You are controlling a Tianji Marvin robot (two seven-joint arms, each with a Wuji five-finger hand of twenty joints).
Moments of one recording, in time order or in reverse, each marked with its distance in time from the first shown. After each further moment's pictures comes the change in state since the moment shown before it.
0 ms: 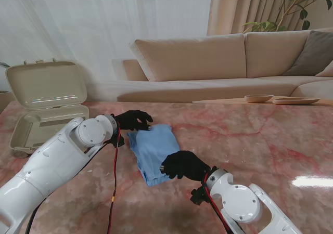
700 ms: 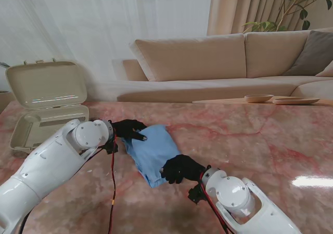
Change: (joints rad) left arm 0.012 0.025 -0.001 0.013 0.060 0.001 -0.113; right arm 0.126 -0.007 -0.087 0.172 0.100 0.088 0.036; left_hand 0.002 0.022 -0.040 0.000 -0.043 0.012 -0.020 -0.010 0.001 0.000 0.000 0.000 -0.001 0.000 0.010 -0.003 0.001 0.004 0.001 -0.005; right_hand 0.001 0.008 0.000 0.000 0.000 0.001 0.000 0.011 -0.005 0.004 0.001 -0.001 -0.003 0.010 -0.067 -0.077 -0.038 0.000 -0.081 -0.114
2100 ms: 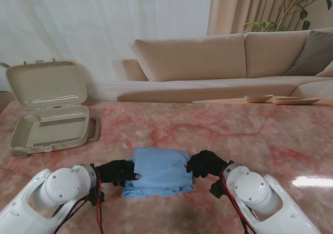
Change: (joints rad) left arm 0.668 0.101 -0.406 -0.670 0.062 0.265 -0.126; right arm -0.081 0.017 0.193 -0.049 -0.129 0.098 0.054; left_hand -0.055 0.126 -0.053 -0.001 0.005 0.040 -0.088 -0.004 0.041 0.024 -0.012 -0.007 0.005 0.053 0.043 0.002 0.029 0.026 0.026 -0.017; right_hand 0.001 0.017 -0.009 0.000 0.000 0.002 0.025 -0.023 -0.003 0.002 -0.007 0.000 -0.050 -0.001 -0.021 0.000 -0.079 -0.013 -0.013 0.000
